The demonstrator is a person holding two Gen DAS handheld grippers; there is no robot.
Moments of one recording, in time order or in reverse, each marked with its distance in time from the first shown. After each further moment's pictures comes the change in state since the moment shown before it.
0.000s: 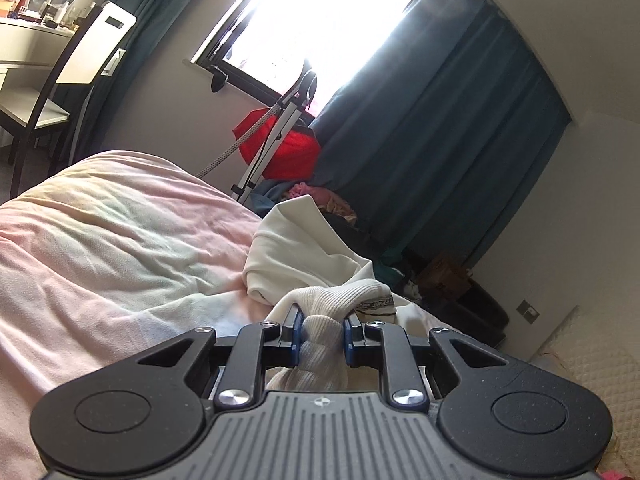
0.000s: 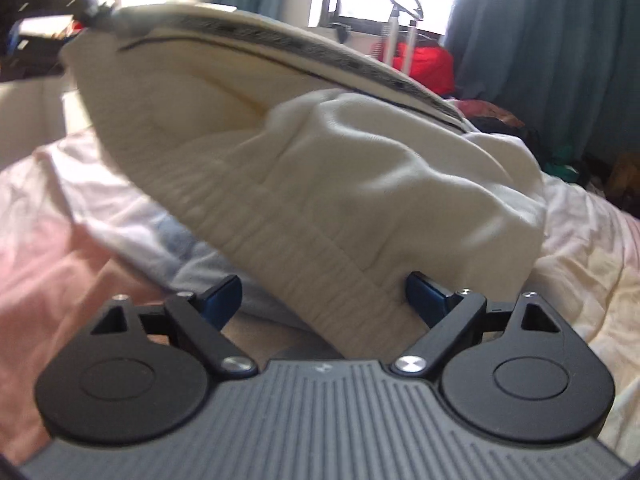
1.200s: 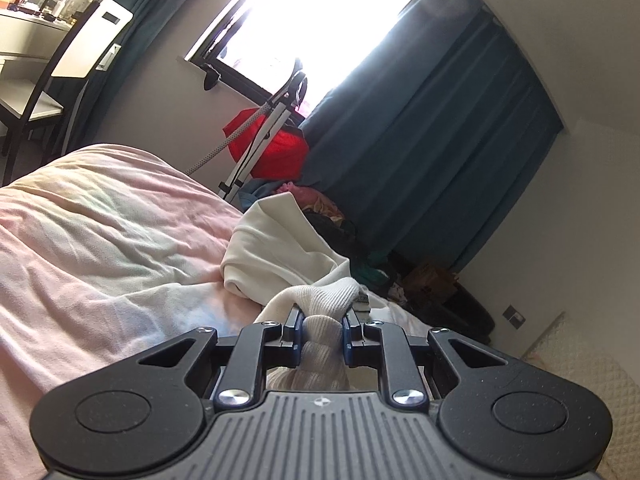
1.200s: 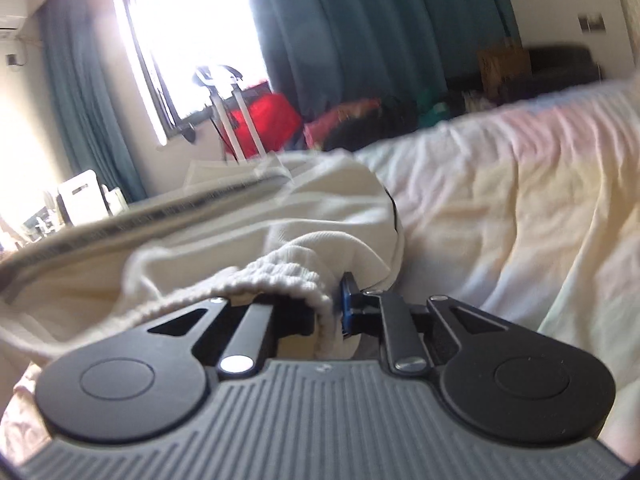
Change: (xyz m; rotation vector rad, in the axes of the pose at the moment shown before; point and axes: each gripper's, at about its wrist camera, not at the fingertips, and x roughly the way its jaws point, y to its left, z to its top) left arm -0.009 -0.022 -0.010 -0.001 0.037 -0.028; right arm -0.050 -0.078 0.003 0.485 -0.215 -0.190
